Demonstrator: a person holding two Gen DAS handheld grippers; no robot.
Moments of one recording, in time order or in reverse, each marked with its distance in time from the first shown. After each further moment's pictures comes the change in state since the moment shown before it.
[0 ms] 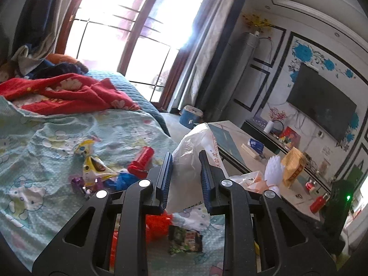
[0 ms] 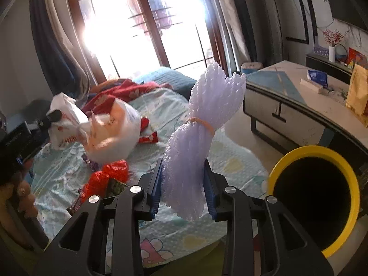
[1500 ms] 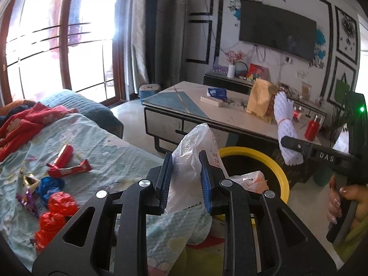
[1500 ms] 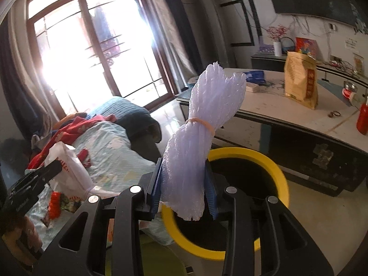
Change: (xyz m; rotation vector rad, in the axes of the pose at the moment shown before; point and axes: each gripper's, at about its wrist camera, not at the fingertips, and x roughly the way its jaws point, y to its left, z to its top) left arm 0.066 -0.170 -0.082 0.436 0.180 -0.136; right arm -0.096 -0.145 -0.025 0.201 -0.120 -0.240
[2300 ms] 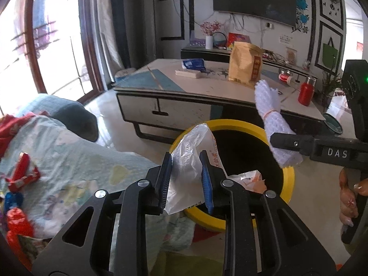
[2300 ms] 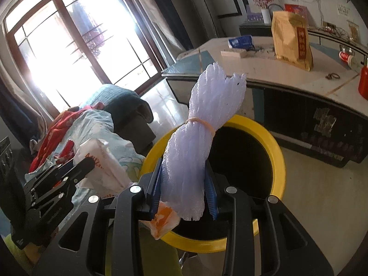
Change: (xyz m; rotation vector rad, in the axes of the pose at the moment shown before) left arm 0.096 -0.059 -0.021 0.139 0.145 -0.087; right arm 0.041 -0.052 -0.026 0.109 0.166 0.025
